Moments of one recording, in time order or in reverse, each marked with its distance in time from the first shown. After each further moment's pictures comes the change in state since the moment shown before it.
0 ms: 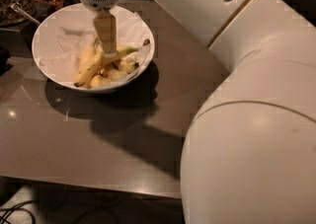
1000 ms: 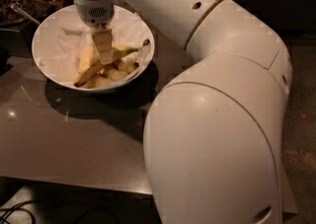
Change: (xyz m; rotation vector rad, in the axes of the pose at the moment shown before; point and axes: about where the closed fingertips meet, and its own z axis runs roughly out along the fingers) arm -0.012 -0.010 0.057 -0.105 -0.007 -0.022
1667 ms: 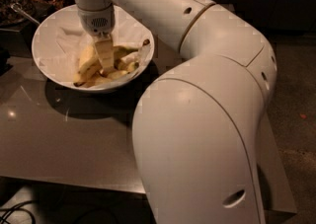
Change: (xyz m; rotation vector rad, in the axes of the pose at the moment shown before) arm 0.000 -0.001 0.035 -0.070 0.002 -0.010
